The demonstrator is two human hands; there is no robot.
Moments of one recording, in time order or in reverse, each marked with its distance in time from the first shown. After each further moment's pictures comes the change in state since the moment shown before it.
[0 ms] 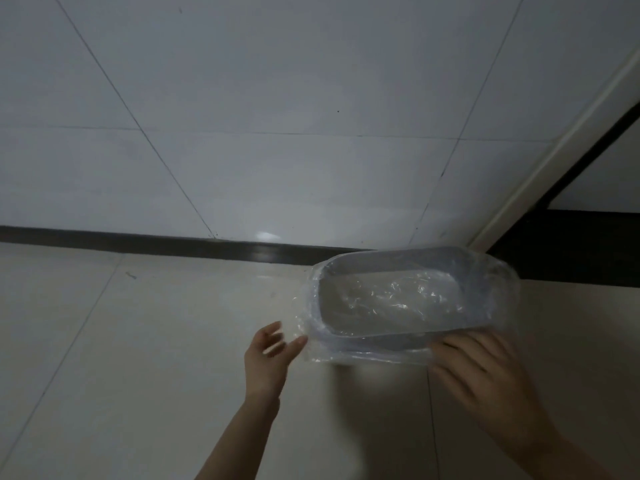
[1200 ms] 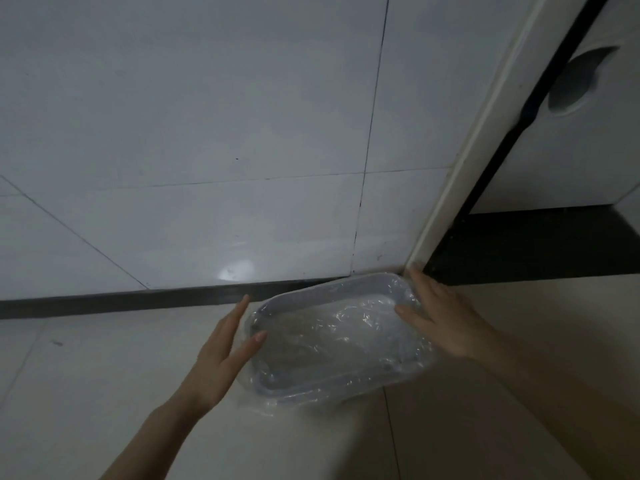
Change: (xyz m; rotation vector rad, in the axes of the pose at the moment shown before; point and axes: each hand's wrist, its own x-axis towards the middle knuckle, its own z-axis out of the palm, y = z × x) left_hand 0.021 0.084 0.033 0.605 -0.481 0.442; right_hand 0.078 0.100 -0.017 0.274 -0.597 0.580
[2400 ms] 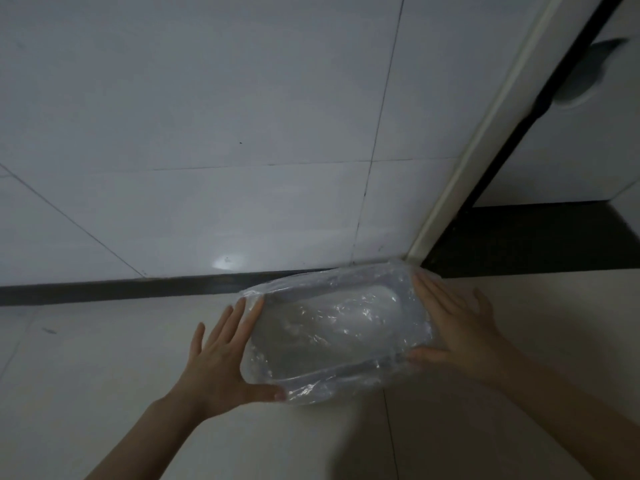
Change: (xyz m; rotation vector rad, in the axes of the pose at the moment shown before) left_hand -0.006 -0.013 -0.002 0.716 -0.177 0.120; right_hand -0.032 0.008 0.011 -0.261 -0.030 -0.096
